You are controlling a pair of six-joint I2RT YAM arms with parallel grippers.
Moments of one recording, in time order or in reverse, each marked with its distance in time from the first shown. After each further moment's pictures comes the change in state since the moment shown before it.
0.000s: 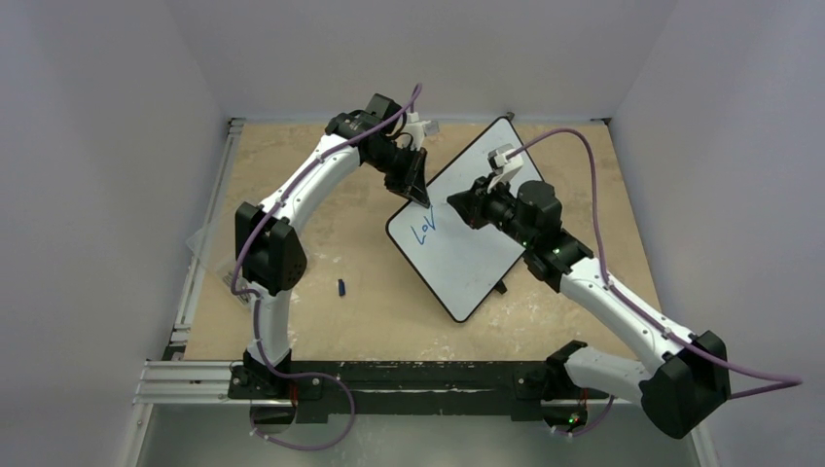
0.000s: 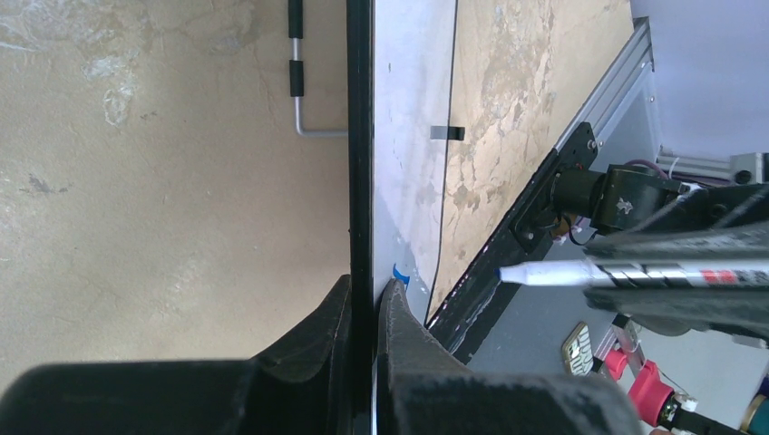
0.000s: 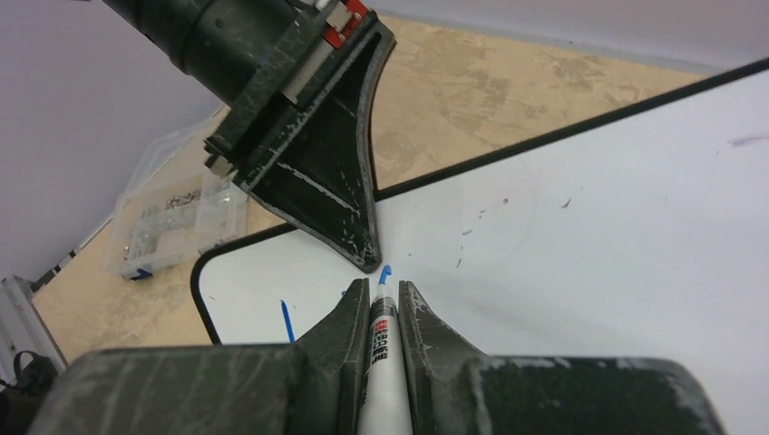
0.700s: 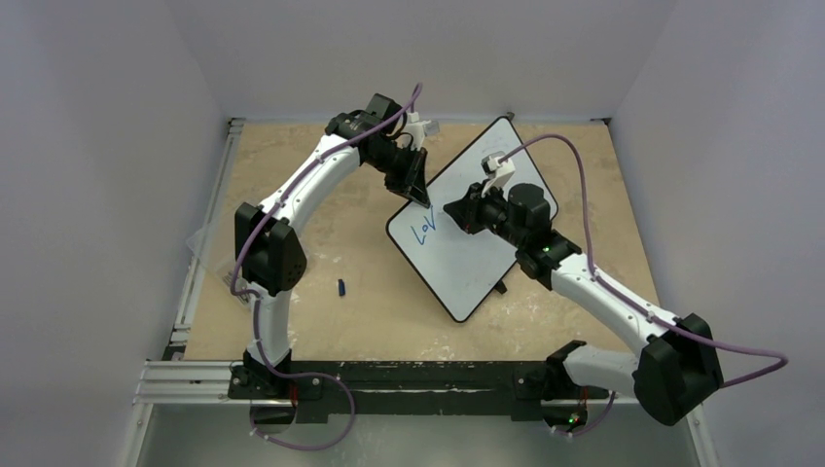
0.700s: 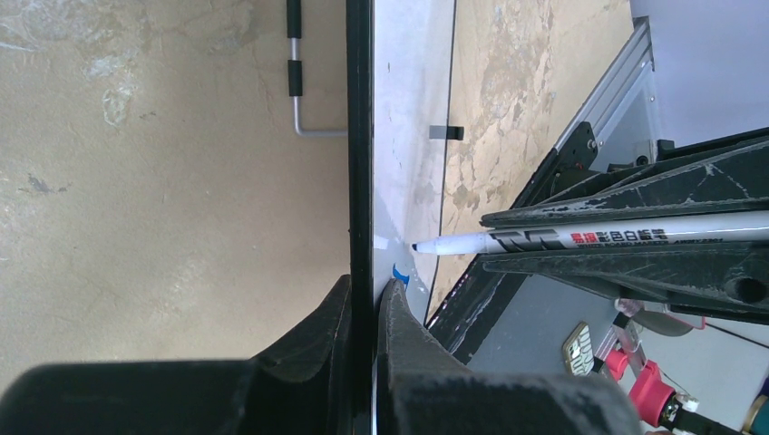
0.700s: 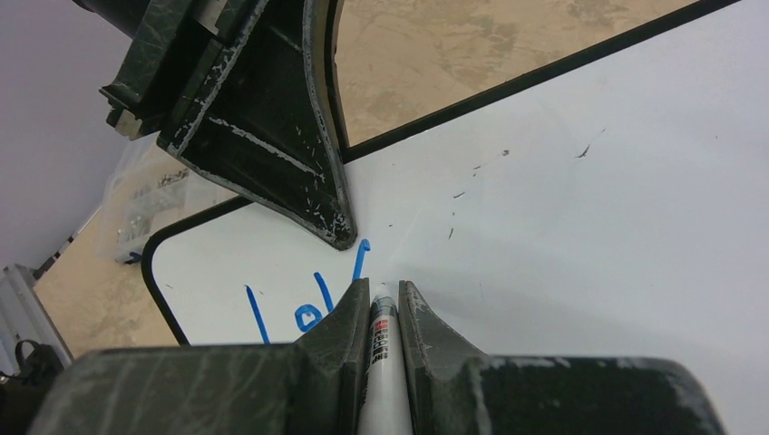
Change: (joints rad) left arm -0.002 -0.004 0.000 0.000 -0.002 0.000; right arm -0.011 0.064 -0.064 0.054 -0.014 0.049
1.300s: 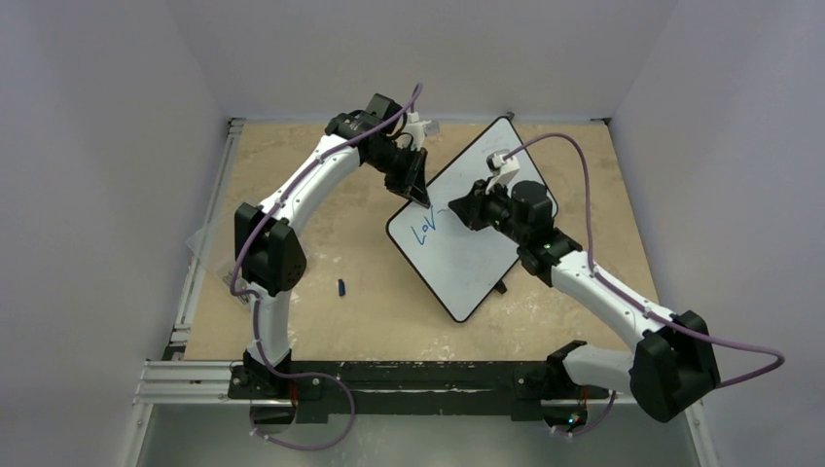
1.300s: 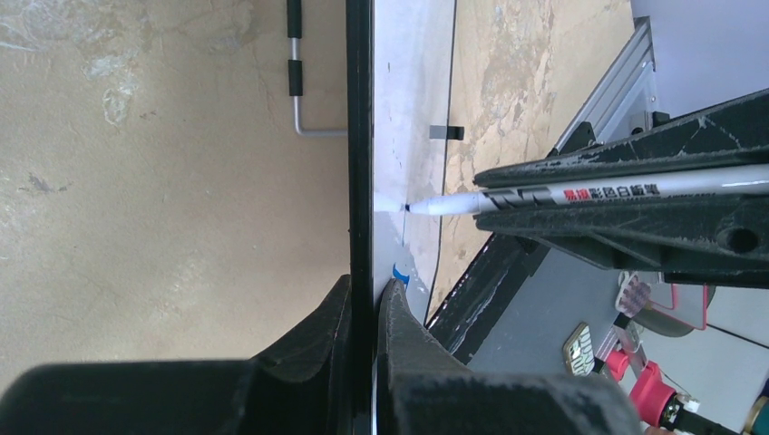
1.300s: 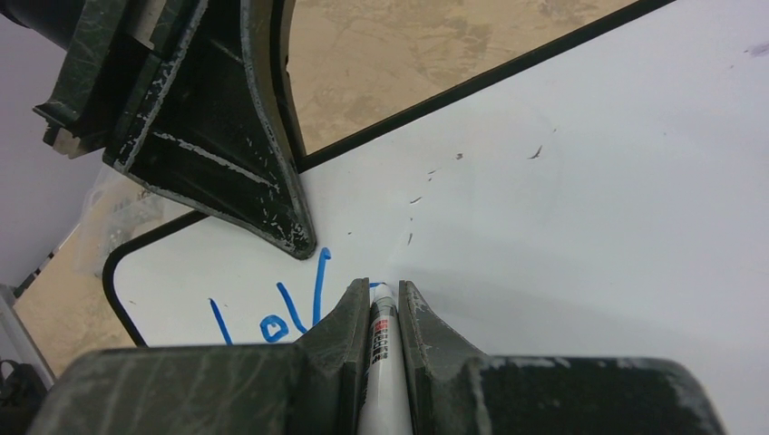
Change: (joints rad) left arm -0.001 -0.003 -0.003 0.001 -0.003 -0.001; right arm -0.033 0.027 -0.003 0.022 -0.008 0.003
